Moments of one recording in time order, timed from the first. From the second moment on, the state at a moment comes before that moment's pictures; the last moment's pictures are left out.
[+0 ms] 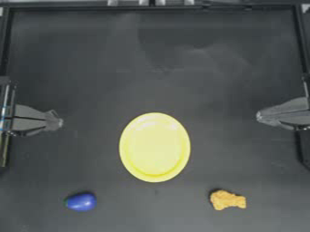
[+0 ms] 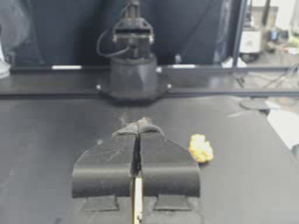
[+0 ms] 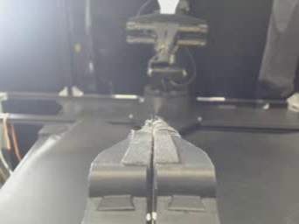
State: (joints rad) left arm 0.00 -0.96 1.19 0.00 -0.29 0.00; right arm 0.00 -0.96 1.17 0.00 -0.29 0.00
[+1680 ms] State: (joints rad) left arm -0.01 -0.83 0.97 -0.11 0.46 -0.01; right arm -0.02 -0.96 1.16 -0.03 -0.19 0.00
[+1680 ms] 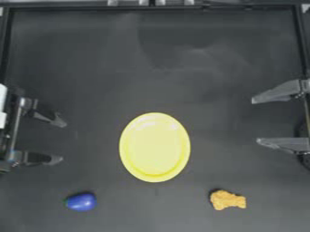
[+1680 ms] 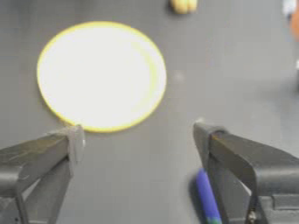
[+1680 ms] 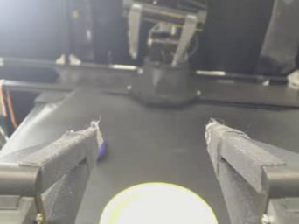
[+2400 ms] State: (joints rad) left arm -0.37 -0.54 0.83 0.37 0.69 -0.68; right arm -0.03 -0.96 1.15 -0.02 -0.16 0.00
